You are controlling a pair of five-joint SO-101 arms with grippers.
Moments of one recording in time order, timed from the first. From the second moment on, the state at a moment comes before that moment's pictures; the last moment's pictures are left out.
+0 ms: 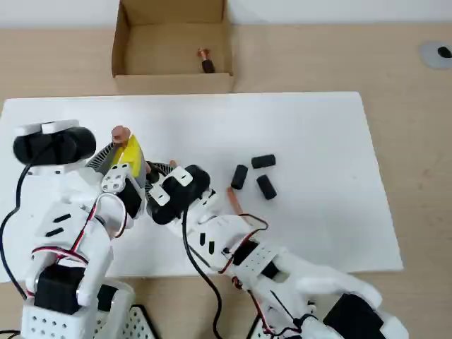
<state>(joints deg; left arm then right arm) 8.4 -84.4 58.0 48.8 8.7 -50.2 -25.7 84.4 -40.7 -3.0</state>
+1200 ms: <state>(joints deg) 4.5 -84.7 63.4 42.4 8.9 -50.2 -25.7 84.4 -40.7 -3.0</state>
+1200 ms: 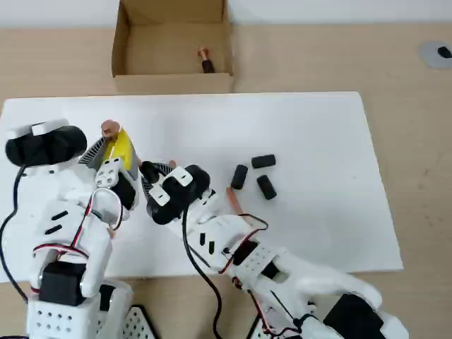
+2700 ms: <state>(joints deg) 14.6 -85.2 72.8 48.6 5.2 -49.9 -25.4 84.8 -40.1 -3.3</state>
